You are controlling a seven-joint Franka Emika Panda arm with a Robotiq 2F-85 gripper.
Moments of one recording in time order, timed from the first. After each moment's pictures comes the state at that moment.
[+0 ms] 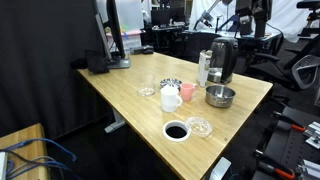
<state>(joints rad) 0.11 -0.54 0.07 -2.49 0.25 1.75 0.15</state>
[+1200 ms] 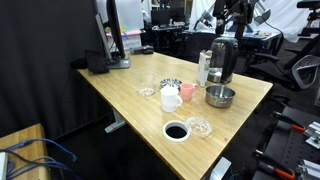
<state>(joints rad) 0.02 -0.43 0.04 -2.44 0.25 1.92 0.19</state>
